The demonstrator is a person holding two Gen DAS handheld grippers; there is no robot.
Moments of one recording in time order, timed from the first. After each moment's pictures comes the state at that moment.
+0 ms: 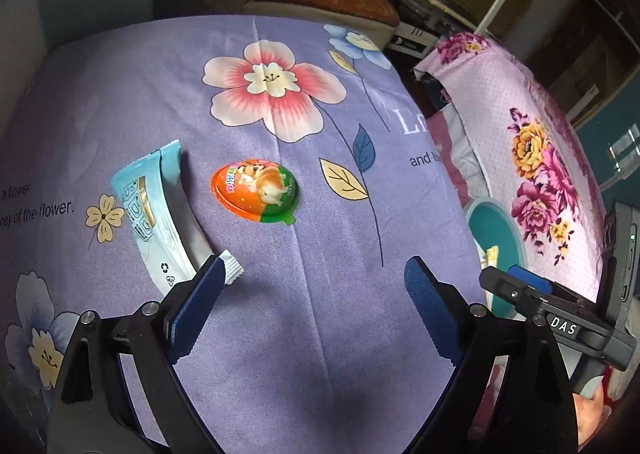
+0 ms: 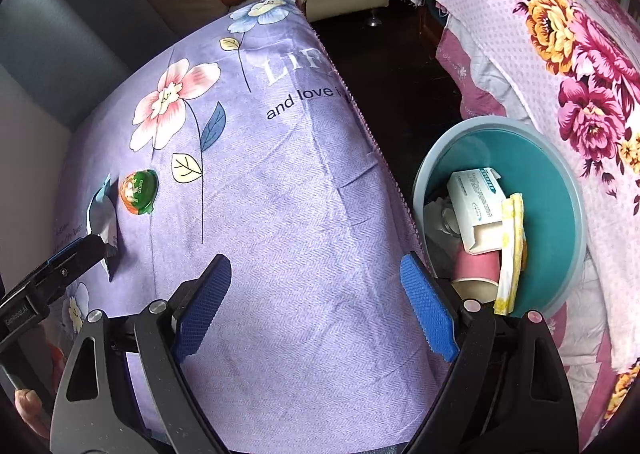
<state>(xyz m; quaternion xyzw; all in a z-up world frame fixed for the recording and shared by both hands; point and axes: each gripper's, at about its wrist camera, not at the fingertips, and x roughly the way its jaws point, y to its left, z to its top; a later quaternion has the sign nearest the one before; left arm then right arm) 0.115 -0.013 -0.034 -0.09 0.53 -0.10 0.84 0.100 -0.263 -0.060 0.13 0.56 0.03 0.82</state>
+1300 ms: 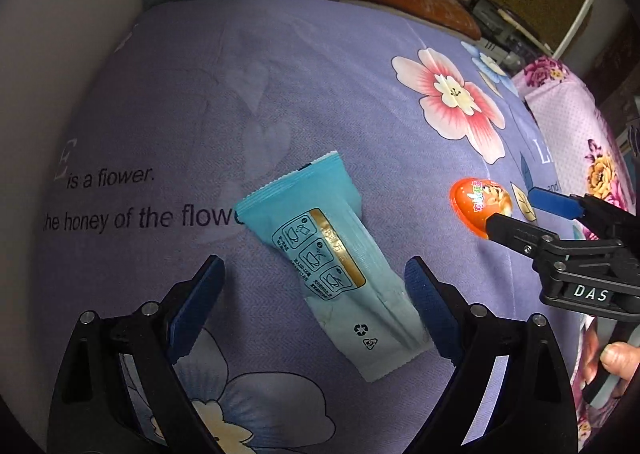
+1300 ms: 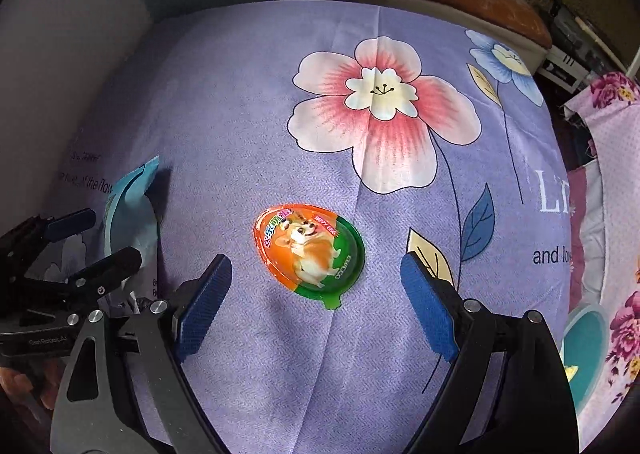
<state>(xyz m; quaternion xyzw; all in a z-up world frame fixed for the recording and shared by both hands) 0.123 0.139 -0.071 -0.09 0.54 -0.01 0.84 0.198 -0.048 -0.074 -0.07 0.55 0.18 0.81</state>
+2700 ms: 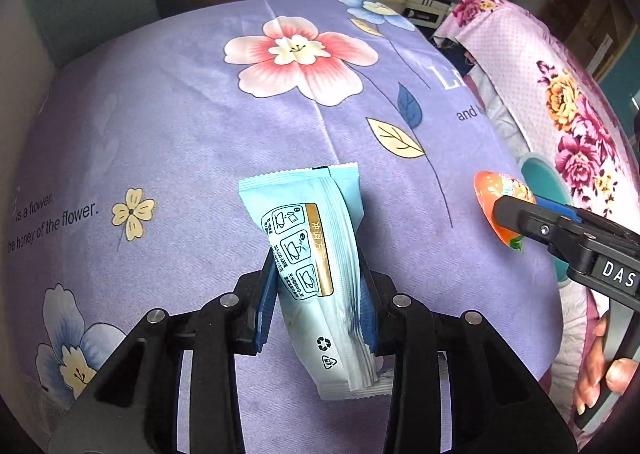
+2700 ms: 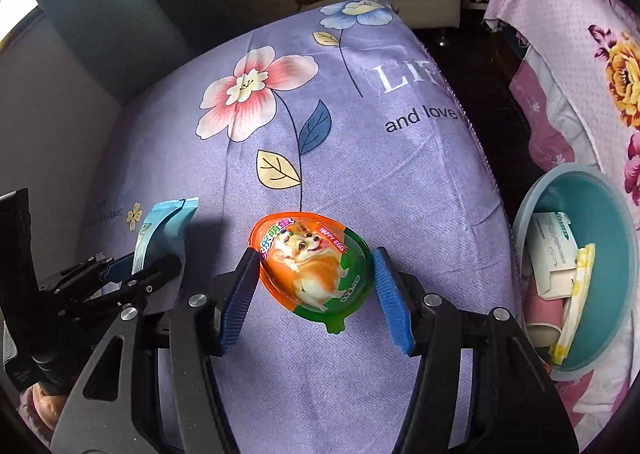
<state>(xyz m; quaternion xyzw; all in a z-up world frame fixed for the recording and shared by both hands) 0.105 -0.020 -0.066 0.01 0.54 -0.09 0.84 0.118 -0.208 -0.065 0.12 0.52 0.12 0.83</state>
